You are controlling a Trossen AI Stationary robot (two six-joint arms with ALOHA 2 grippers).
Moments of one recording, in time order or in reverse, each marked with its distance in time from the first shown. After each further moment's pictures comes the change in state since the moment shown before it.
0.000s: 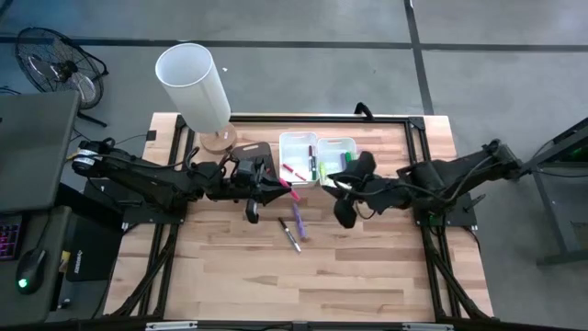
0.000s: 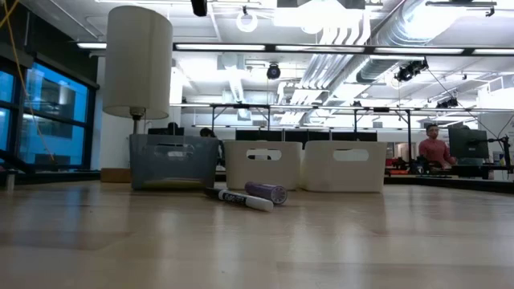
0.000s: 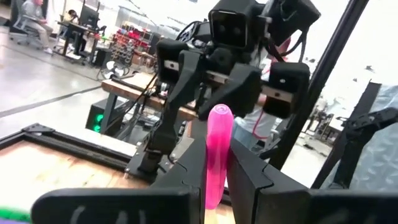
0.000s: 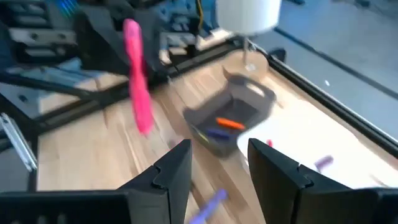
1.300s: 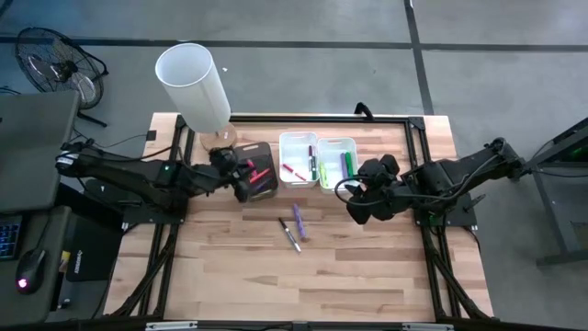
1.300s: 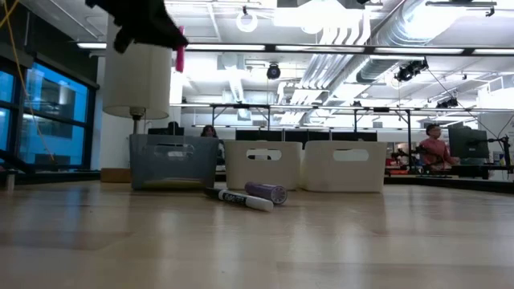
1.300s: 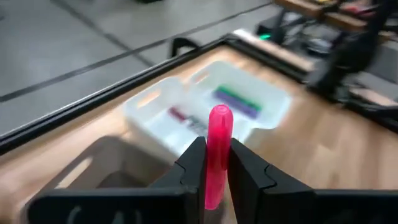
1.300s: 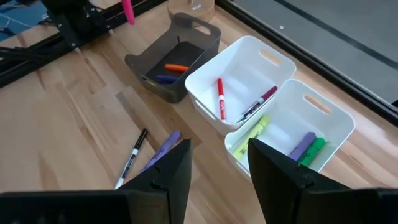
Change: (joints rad) left arm -0.001 -0.286 -0.001 -0.961 -0.516 -0.204; right arm 0.034 -0.032 0.000 -0.411 0.034 0.319
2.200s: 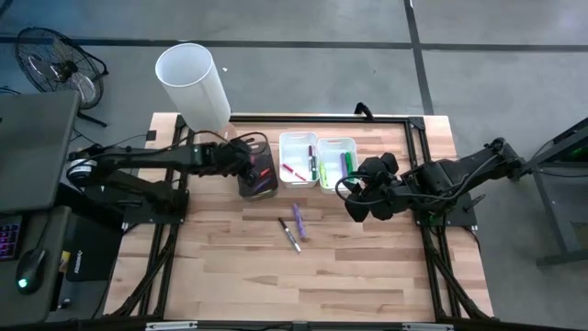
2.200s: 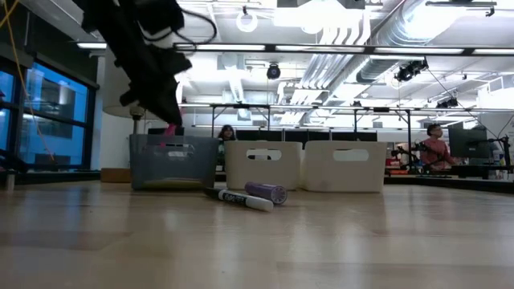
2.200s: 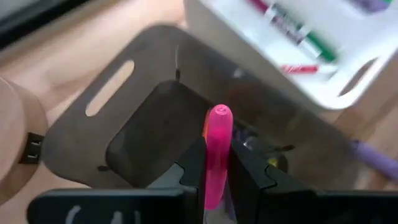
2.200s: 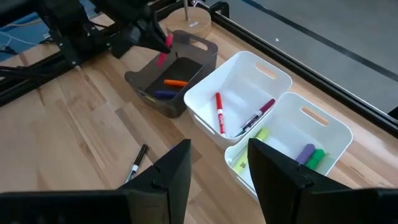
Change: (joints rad) left arm 0.410 0.254 0.000 -0.167 0.406 0.012; right arm 0.000 0.000 -0.001 0.038 0.052 -0.005
